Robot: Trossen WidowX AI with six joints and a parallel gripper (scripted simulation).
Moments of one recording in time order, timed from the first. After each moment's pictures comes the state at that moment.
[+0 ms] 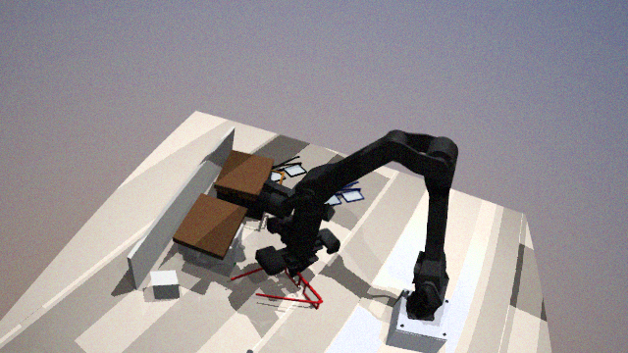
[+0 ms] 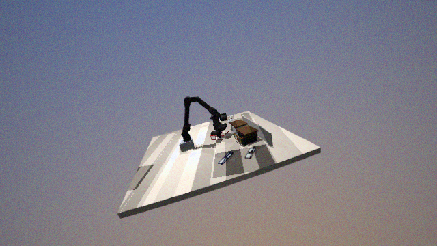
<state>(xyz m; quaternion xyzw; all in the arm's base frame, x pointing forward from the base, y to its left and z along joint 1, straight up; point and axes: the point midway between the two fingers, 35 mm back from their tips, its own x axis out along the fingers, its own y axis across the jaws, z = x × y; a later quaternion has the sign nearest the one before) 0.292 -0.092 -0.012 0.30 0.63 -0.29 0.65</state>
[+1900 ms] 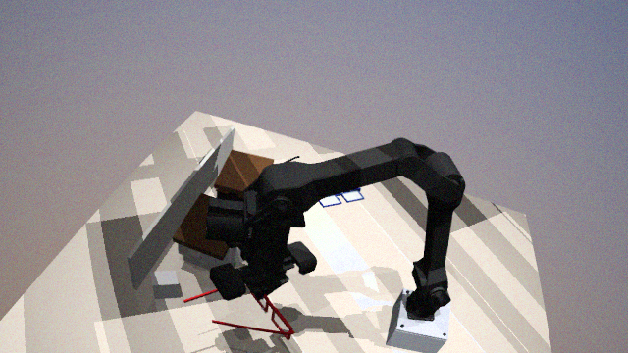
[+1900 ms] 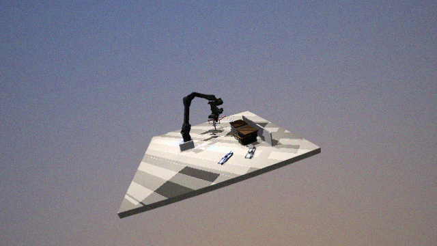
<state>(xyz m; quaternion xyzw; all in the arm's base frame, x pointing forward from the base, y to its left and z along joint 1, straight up) 0.348 0.081 0.095 0.30 0.63 -0.28 0.65</state>
